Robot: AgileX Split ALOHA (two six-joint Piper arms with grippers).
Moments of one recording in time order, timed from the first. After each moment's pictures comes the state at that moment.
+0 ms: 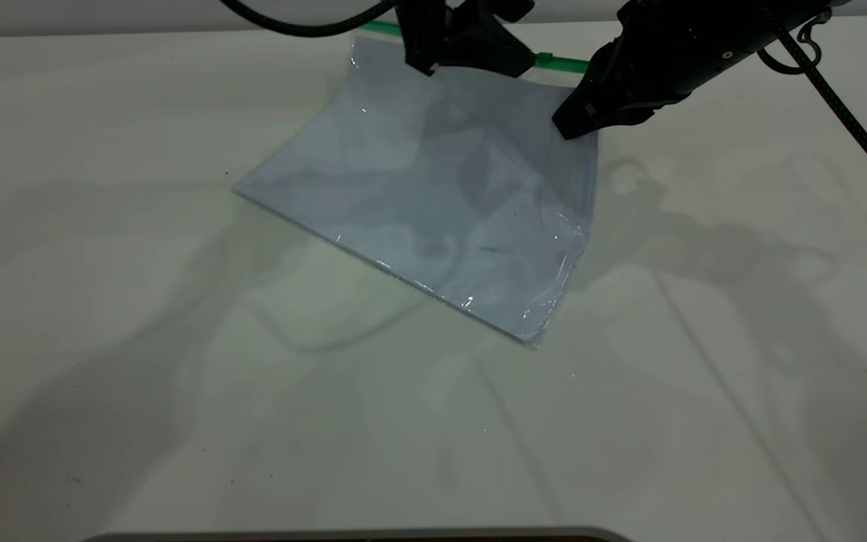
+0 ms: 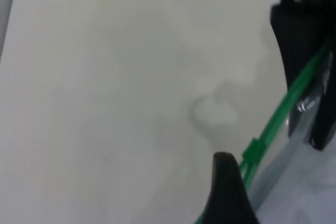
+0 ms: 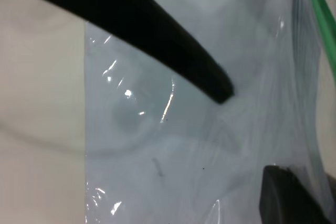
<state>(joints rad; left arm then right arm) -0.42 2.42 -1.75 -1.20 0.67 2.11 0.24 2.21 -1.19 1.40 0.44 -1.83</state>
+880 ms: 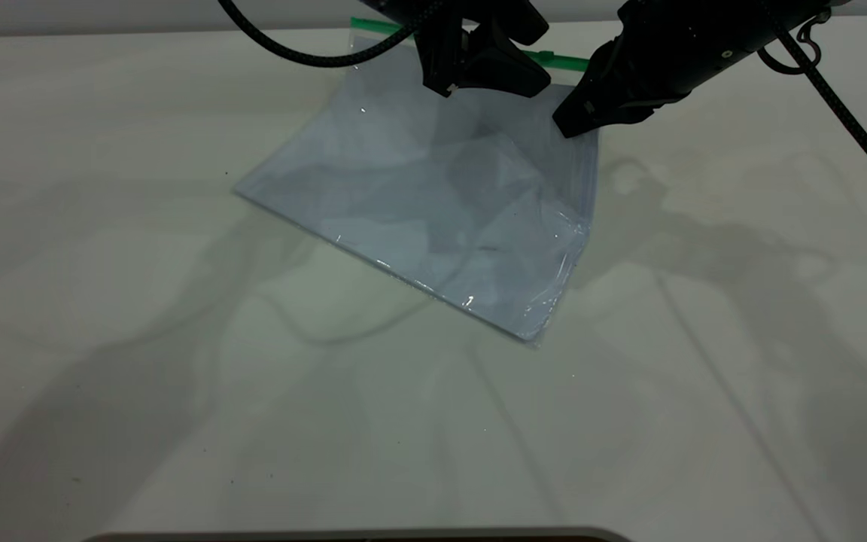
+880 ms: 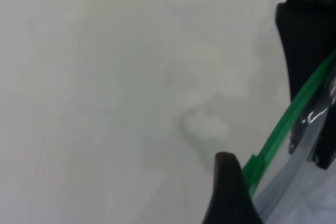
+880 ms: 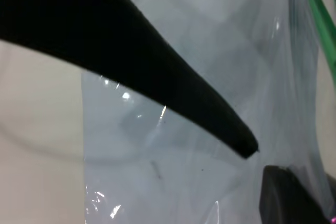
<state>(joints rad) -0.42 2.50 -1.82 -1.22 0.72 2.11 0.24 2.21 -1.19 1.42 0.43 -1.83</state>
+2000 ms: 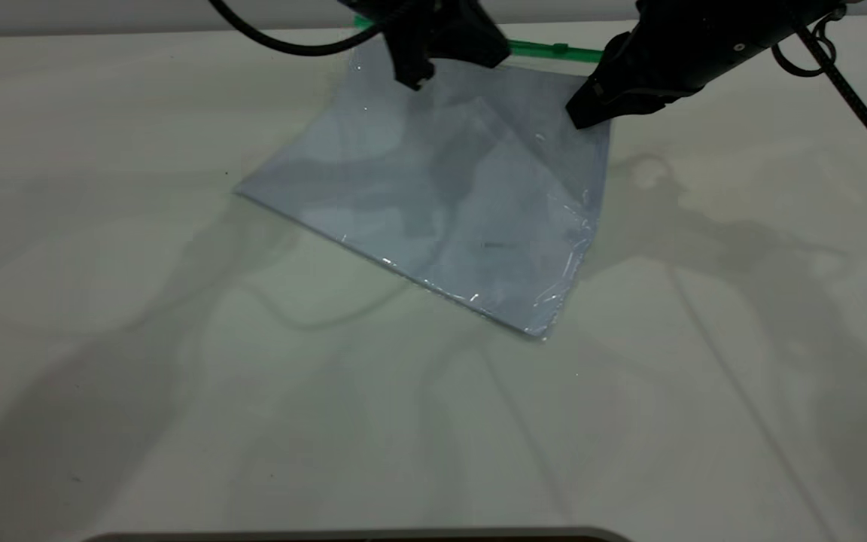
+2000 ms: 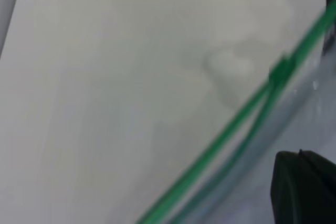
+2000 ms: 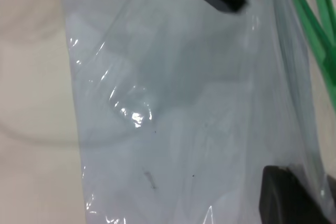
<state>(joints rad) -0.38 2.50 -1.82 -1.17 0.66 2.08 0.21 2.21 -1.19 1.44 0.44 -1.77</state>
